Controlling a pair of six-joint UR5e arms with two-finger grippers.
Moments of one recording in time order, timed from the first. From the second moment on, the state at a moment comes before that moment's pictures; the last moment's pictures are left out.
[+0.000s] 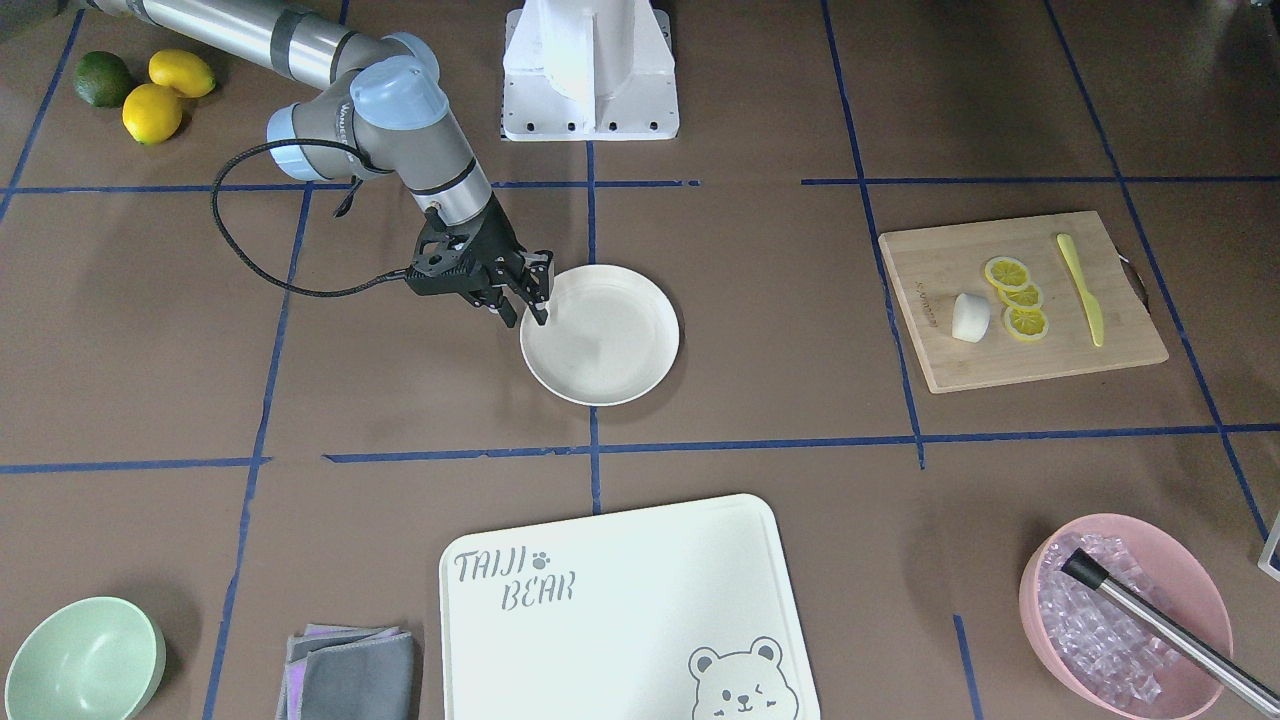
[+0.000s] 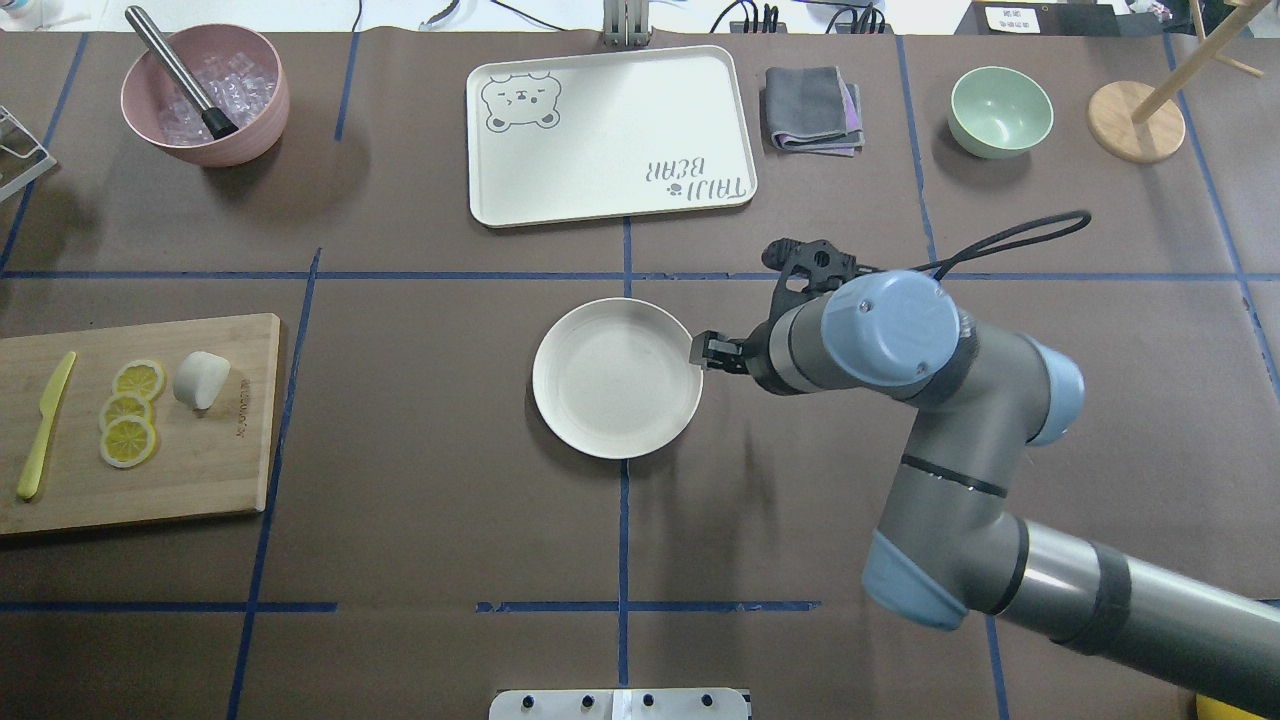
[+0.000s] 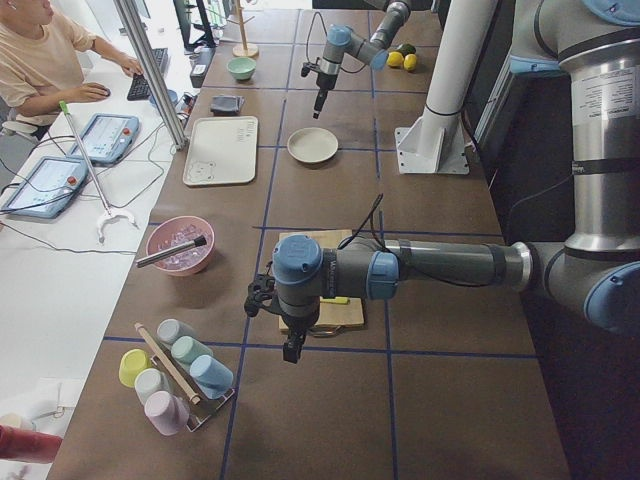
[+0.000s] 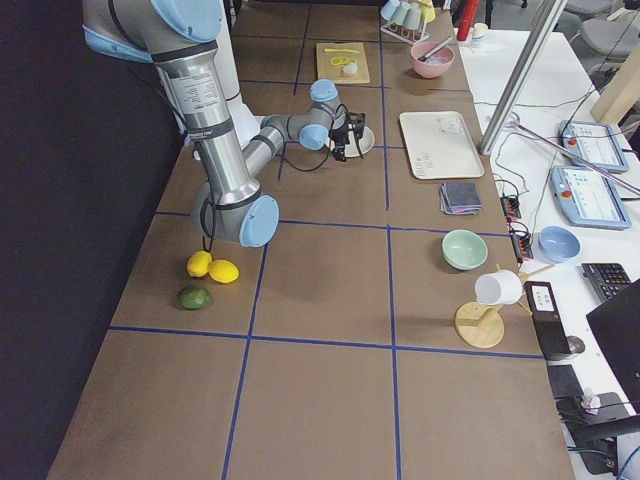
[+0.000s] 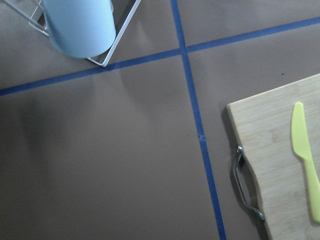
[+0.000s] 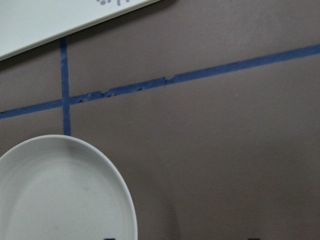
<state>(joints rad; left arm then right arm) -1.59 -1.42 -1.77 -1.57 -2.32 0.21 0.56 -1.12 1.83 -1.35 1.79 1.38</state>
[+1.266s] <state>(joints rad) -1.58 -1.45 -1.80 -1.73 -2.32 0.21 1.43 -1.78 1.99 -1.61 2.26 -0.11</state>
